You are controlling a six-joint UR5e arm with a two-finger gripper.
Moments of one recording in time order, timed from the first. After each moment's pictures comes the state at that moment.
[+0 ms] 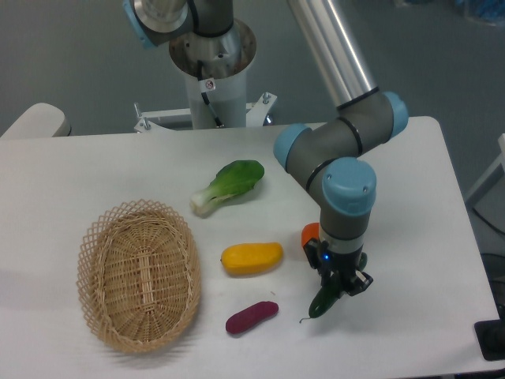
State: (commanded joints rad) arm 2.54 -2.21 -1.51 -0.80 1.51 1.20
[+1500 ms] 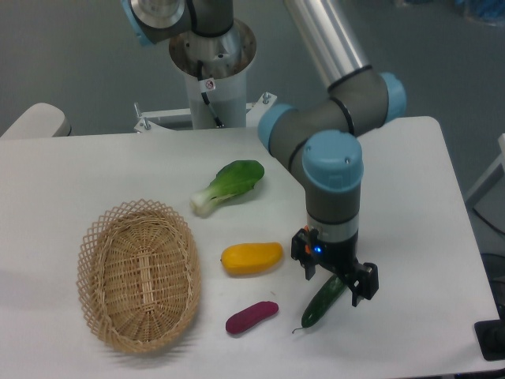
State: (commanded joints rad) arm 2.49 -2.01 -1.43 -0.92 1.53 1.19
